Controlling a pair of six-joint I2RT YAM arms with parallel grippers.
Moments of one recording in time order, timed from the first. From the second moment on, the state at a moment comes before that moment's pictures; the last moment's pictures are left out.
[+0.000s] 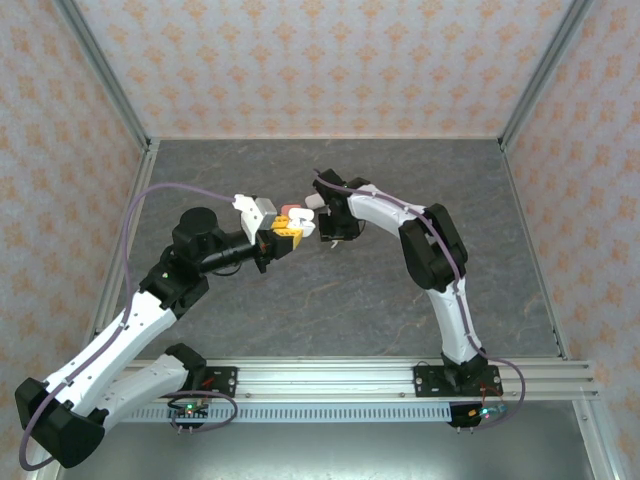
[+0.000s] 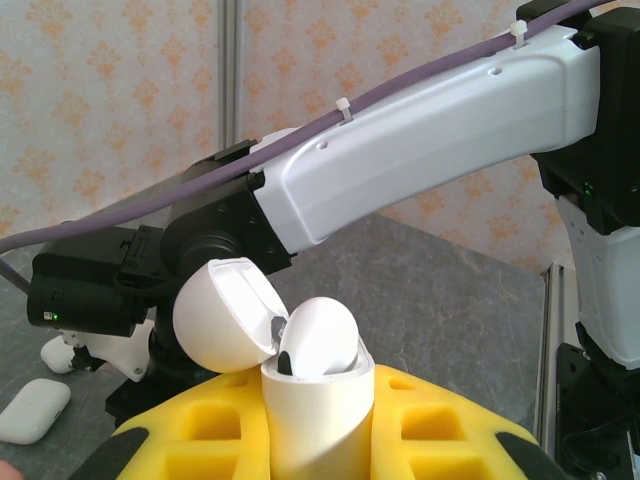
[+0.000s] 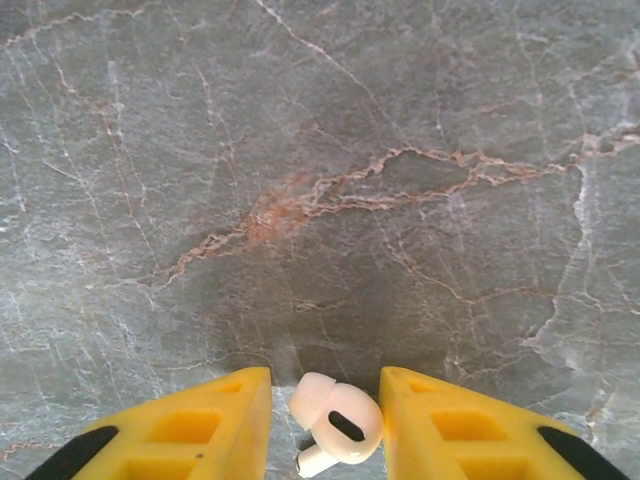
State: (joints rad) left arm -0.50 0.89 0.81 -0.10 0.52 -0.04; right arm 0.62 2.21 1.73 -0.87 -0.07 0.50
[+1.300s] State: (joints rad) left arm -0.50 0.90 0.81 -0.11 0.51 -0.06; right arm 0.62 1.95 1.61 -0.84 -0.05 0.33
